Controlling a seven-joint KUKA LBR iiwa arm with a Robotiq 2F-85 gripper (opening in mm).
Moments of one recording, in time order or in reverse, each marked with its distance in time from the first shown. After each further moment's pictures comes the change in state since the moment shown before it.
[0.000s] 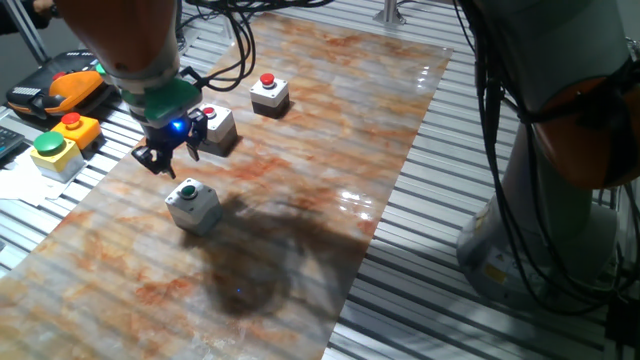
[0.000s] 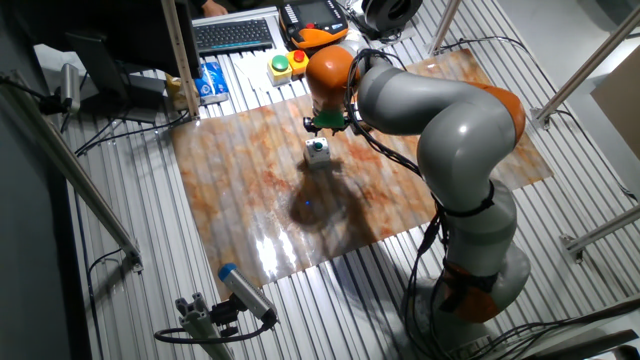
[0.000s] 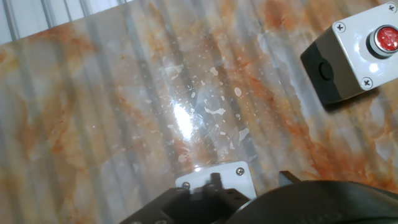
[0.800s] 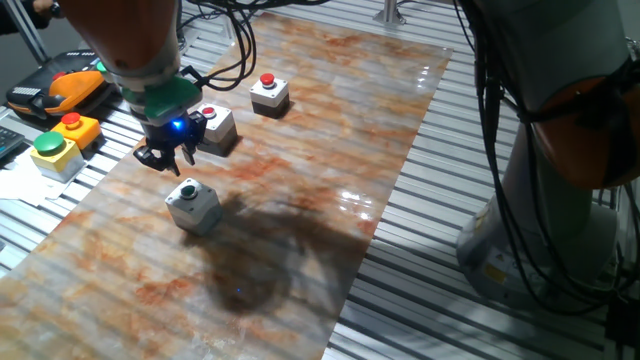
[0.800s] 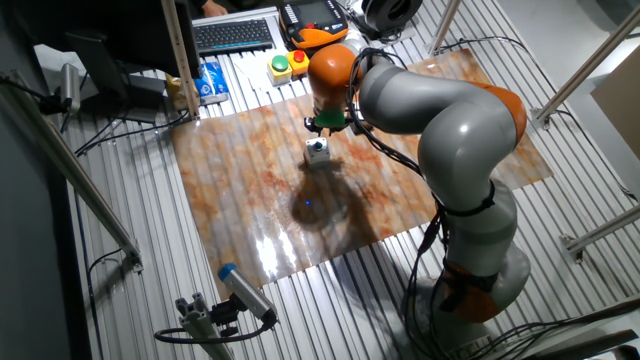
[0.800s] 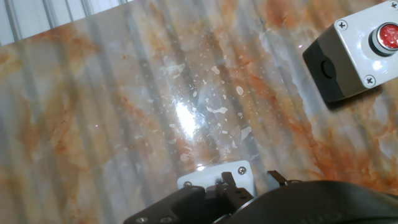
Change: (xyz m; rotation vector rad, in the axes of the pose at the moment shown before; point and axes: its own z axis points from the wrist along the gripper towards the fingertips) arm 0.000 0.001 0.001 -0.011 0.007 0.011
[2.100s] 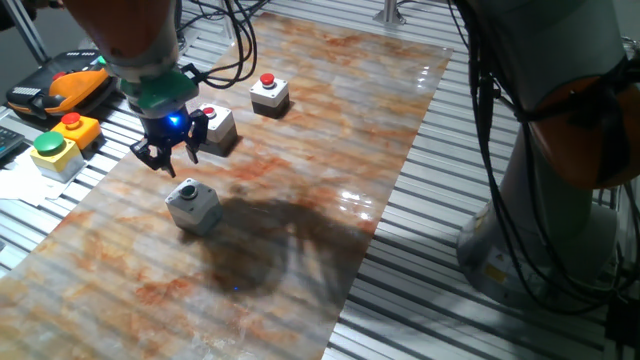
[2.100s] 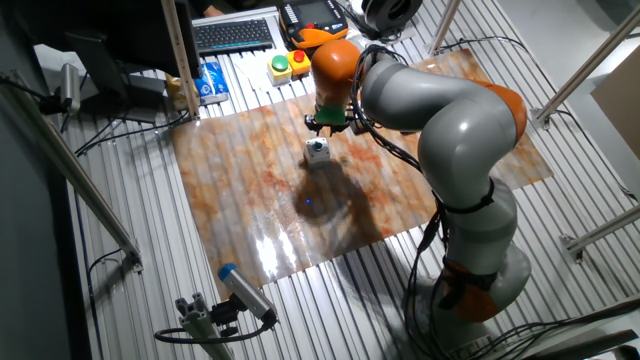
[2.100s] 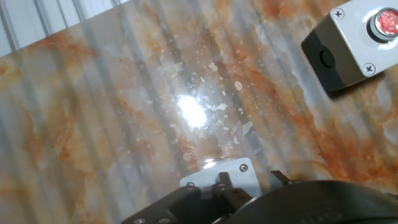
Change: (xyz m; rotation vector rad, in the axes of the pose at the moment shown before) arm 0.000 0.000 0.000 -0.029 0.074 0.083
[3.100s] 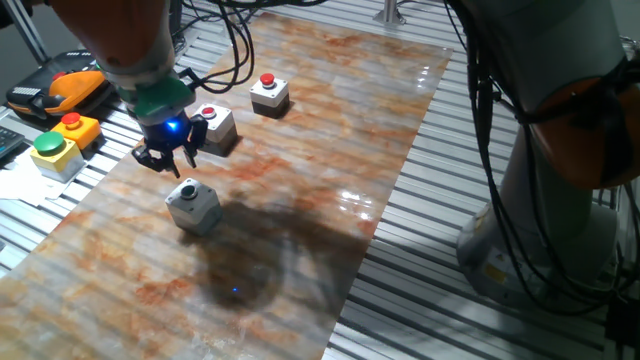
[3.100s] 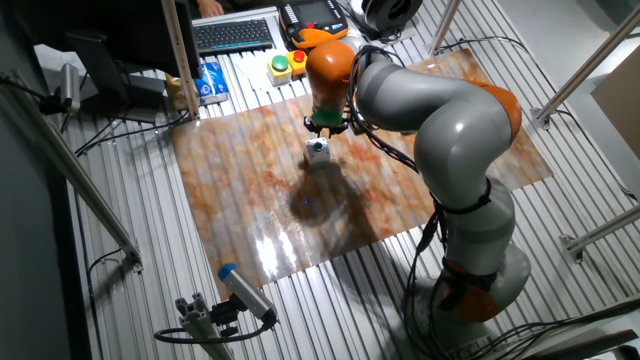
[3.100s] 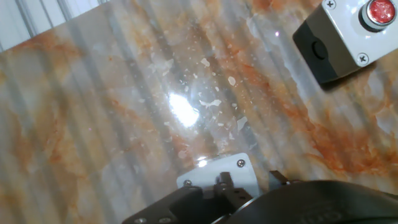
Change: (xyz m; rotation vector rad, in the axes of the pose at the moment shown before) arm 0.007 -0.003 0.008 0.039 -0.048 0.007
